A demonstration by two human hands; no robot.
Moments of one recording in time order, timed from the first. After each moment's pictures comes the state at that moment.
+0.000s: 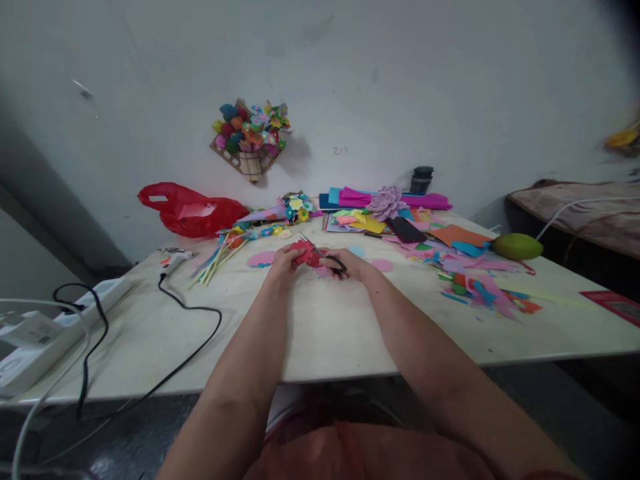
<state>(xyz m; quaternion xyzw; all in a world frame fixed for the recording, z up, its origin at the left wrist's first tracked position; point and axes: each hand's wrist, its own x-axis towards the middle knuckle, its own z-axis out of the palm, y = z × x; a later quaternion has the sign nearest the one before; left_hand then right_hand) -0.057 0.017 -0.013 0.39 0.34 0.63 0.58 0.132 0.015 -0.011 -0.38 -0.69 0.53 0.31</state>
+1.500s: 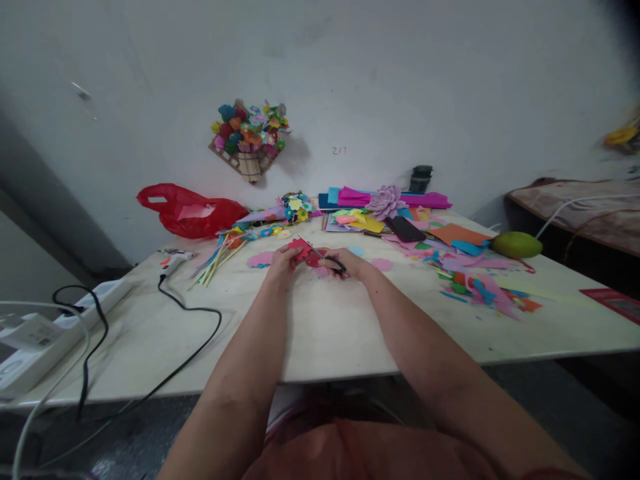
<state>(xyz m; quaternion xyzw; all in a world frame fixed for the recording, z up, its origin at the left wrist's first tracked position) -0.061 0.020 -0.017 0.41 0.32 0.64 0.57 0.129 0.008 -0.003 -0.42 -0.68 0.53 0.30</state>
